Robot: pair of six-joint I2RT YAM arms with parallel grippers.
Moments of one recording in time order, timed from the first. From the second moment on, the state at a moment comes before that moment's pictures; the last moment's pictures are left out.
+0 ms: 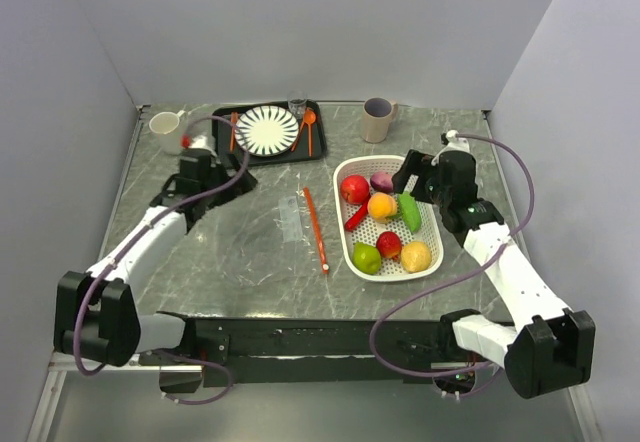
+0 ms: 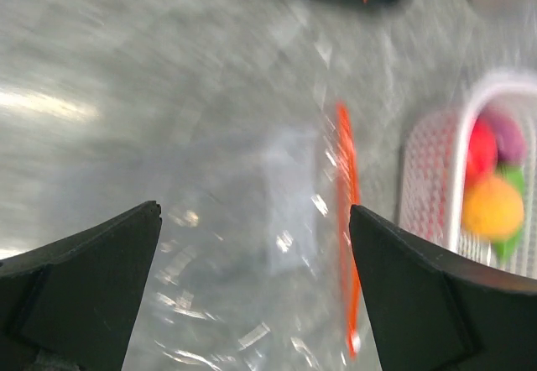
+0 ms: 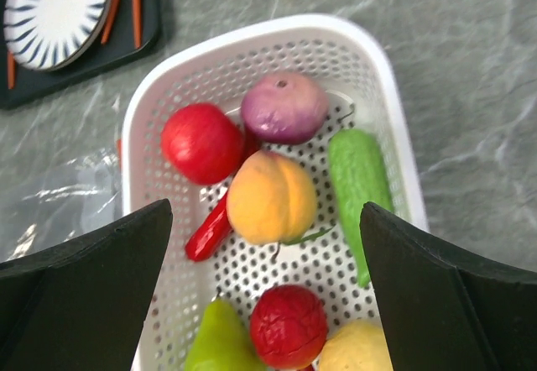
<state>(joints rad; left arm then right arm) -0.20 1.27 0.87 -0.21 0.05 -0.62 0.20 1.09 0.86 -0.27 0.04 0.42</state>
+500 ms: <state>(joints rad) -0.78 1.70 1.17 -0.45 -0.24 -0.85 0.20 0.98 0.86 -0.47 -0.08 0.43</state>
